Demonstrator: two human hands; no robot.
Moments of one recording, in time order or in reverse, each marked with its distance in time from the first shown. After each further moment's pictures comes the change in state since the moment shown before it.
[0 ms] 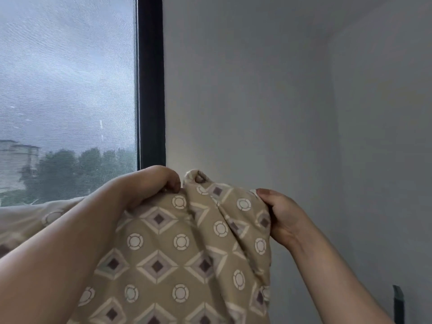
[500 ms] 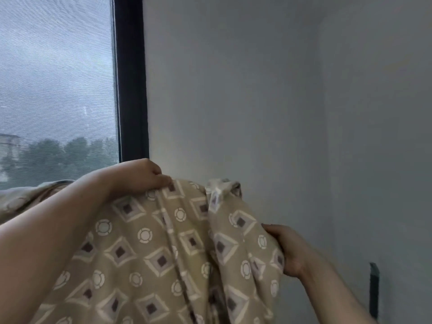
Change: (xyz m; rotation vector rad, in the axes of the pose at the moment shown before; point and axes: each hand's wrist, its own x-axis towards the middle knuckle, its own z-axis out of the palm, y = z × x) left_hand 0.010 -0.006 0.012 0.748 0.116 0.152; right_hand -0.027 0.054 -0.094 0.006 -0.005 0.420
